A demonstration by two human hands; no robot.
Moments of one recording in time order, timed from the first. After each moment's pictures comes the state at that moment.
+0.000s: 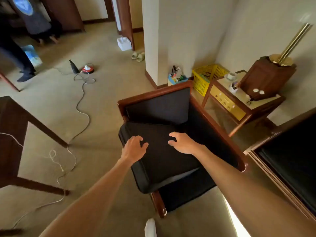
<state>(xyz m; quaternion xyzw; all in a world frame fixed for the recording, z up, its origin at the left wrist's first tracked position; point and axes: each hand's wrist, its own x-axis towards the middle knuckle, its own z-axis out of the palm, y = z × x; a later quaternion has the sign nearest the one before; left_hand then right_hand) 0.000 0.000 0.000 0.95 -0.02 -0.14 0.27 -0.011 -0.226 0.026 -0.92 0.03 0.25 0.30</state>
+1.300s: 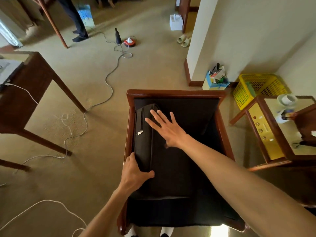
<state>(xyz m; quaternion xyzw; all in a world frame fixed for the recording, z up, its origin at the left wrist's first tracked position) 0.001 -0.125 -0.031 0.86 0.28 -0.15 0.39 0.176 -0.257 -0.011 -0.89 -0.43 0.11 -0.09</state>
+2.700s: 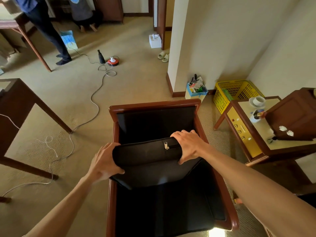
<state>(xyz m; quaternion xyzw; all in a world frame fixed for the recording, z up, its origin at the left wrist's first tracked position) 0.050 -0.079 0.019 0.96 0.06 -0.07 0.26 0.164 -0.406 0.031 -0.93 -0.33 0.16 -0.03</state>
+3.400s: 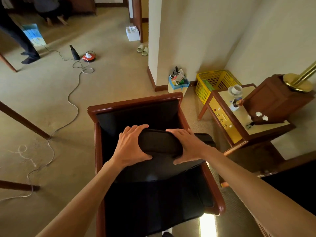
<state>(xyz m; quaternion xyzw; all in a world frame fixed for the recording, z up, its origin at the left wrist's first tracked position) 0.110 -0.198 0.051 0.95 -0.13 0.00 0.30 0.142 -0.469 0.026 -0.94 -0.26 0.17 0.15</state>
